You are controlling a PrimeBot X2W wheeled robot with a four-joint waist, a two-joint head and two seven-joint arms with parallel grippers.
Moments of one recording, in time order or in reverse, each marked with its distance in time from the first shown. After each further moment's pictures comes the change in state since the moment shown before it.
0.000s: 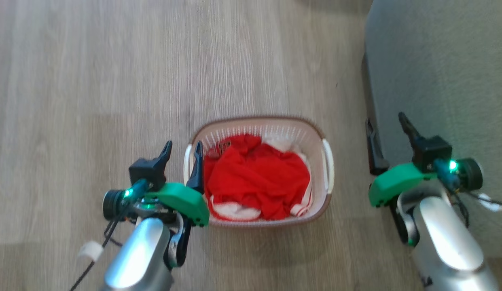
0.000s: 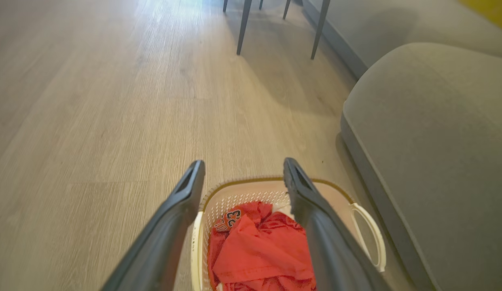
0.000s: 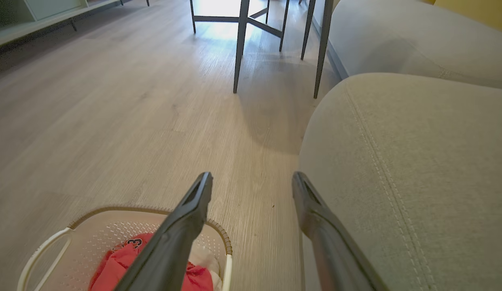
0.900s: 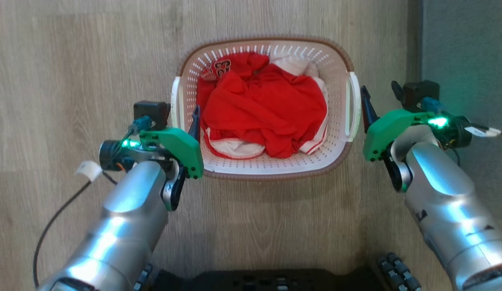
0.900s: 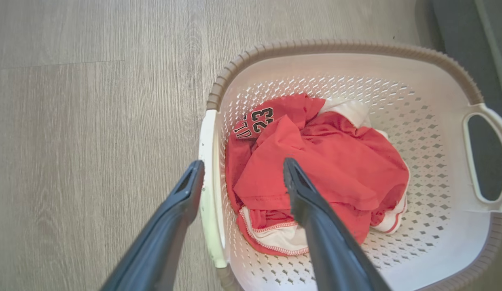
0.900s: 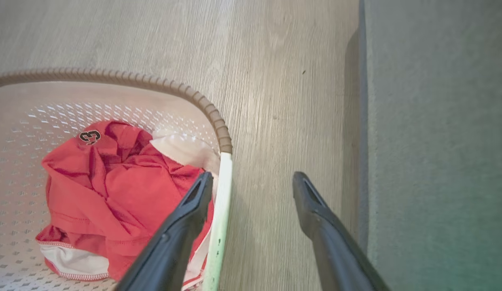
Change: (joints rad) left arm -0.418 -0.017 -0.212 0.512 -0.209 -0.060 0.000; right arm -0.415 -0.020 0.199 0.538 0.230 0.000 -0.001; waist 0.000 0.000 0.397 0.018
